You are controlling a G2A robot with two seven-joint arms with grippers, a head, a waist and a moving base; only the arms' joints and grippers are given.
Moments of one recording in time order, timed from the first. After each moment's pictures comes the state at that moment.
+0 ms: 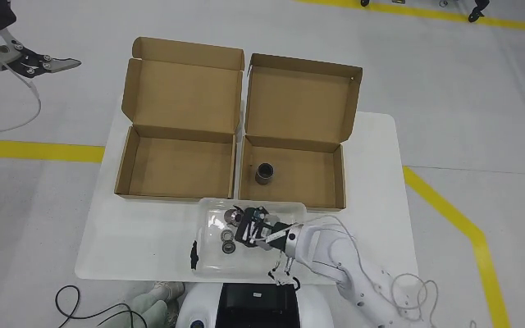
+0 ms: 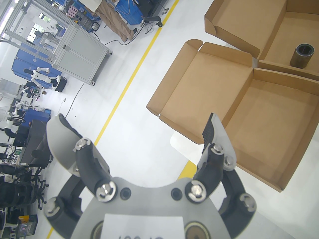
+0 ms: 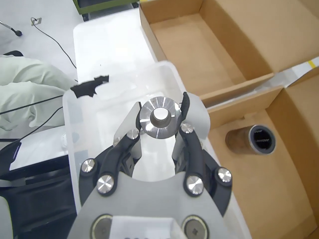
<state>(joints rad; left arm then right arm) 0.60 -0.19 -1.14 -1.52 0.92 -0.84 -0.10 -1.31 -1.24 0.85 -1.87 -1.31 -0.53 0.36</state>
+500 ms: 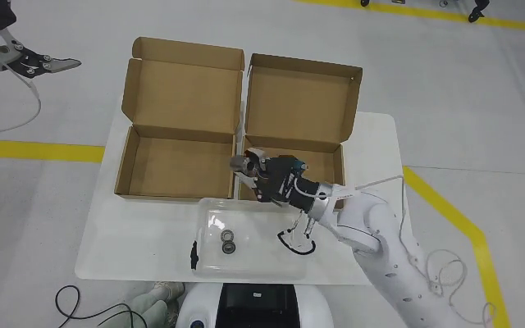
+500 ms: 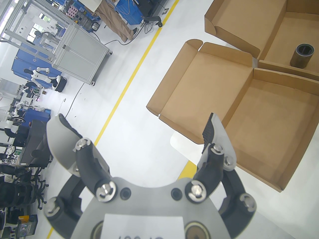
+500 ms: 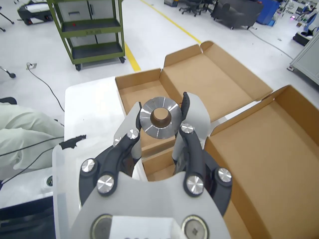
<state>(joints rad) 0.60 -0.19 -1.14 -1.52 0.92 -0.84 -0.10 -1.17 -1.24 1.01 -1.94 -1.08 -0.54 0.29</state>
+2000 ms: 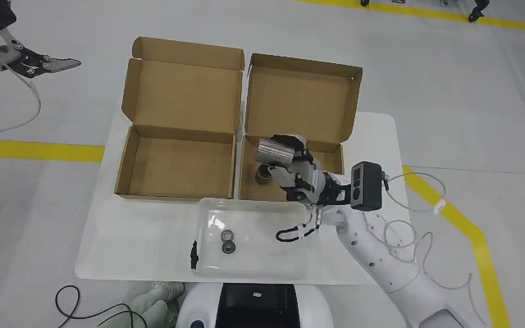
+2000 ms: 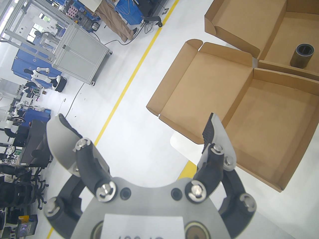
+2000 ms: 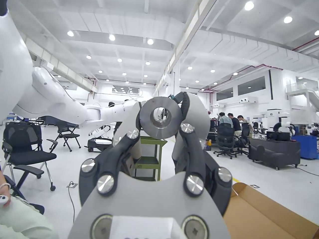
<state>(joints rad) 0.60 -0.19 -1.14 -1.52 0.92 -0.84 -0.10 -1.01 -1.30 0.84 -1.53 -1.27 -0.80 -1.02</state>
